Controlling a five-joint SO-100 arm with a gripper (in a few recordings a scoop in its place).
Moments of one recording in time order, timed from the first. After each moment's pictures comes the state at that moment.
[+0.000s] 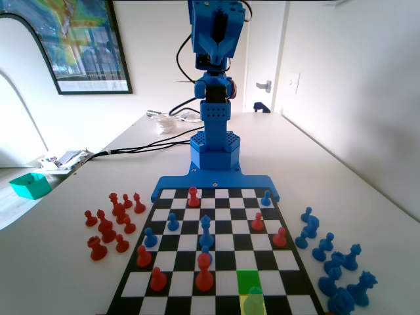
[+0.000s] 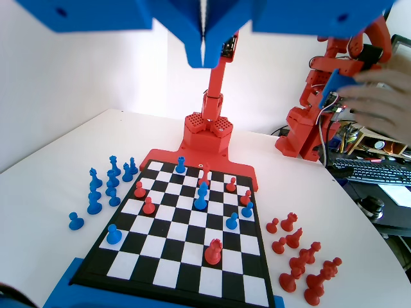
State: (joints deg) arm 1.1 174.9 124.7 90.2 -101.2
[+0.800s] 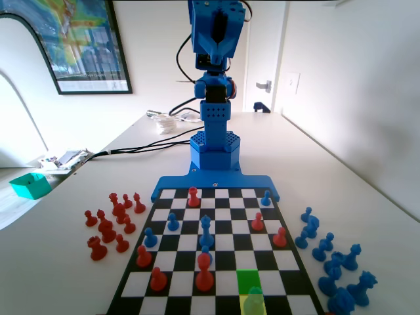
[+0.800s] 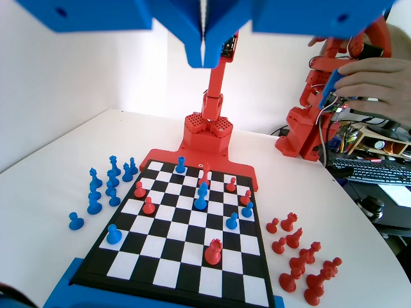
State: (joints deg) arm 1.1 174.9 124.7 90.2 -101.2
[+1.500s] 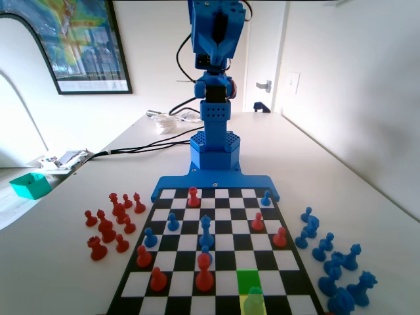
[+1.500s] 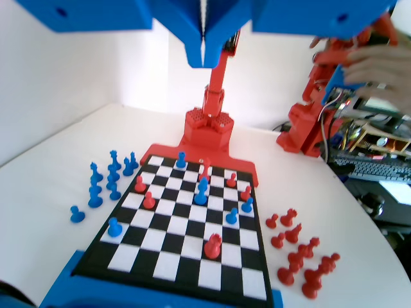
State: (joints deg) arm 1.2 172.3 124.7 90.4 -101.7
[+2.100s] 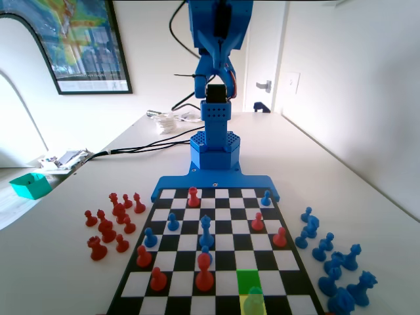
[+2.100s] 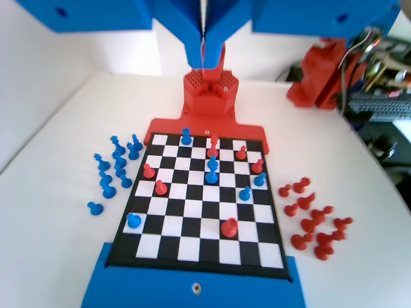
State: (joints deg) arm 0.0 138.4 108.7 87.5 -93.4
